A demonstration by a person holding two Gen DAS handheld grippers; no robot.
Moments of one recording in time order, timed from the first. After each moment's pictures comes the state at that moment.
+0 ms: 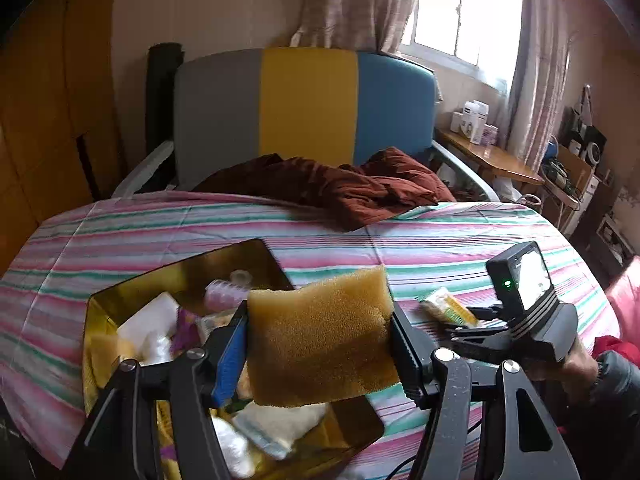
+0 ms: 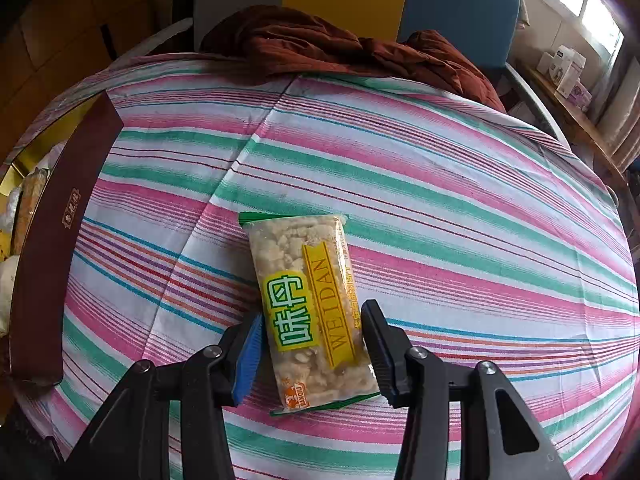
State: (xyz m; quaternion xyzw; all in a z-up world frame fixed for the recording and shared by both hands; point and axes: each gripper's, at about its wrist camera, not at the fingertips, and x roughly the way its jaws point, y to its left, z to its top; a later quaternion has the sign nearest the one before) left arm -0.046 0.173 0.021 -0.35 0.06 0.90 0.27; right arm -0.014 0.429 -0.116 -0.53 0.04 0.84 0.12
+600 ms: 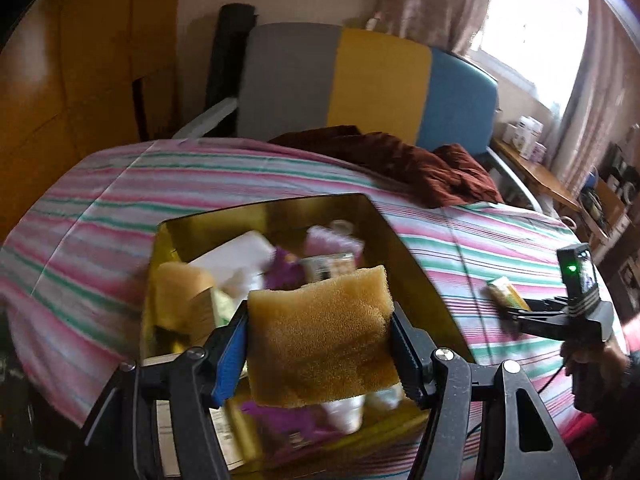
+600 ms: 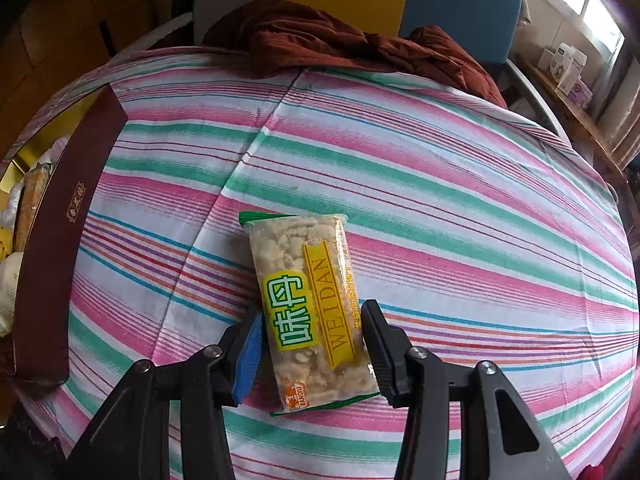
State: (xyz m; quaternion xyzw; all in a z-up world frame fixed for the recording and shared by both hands) left arm -0.059 0.070 -0.012 -0.39 0.01 0.90 0.19; right arm -0.015 0.419 -0.115 -0.55 0.05 0.83 0.11
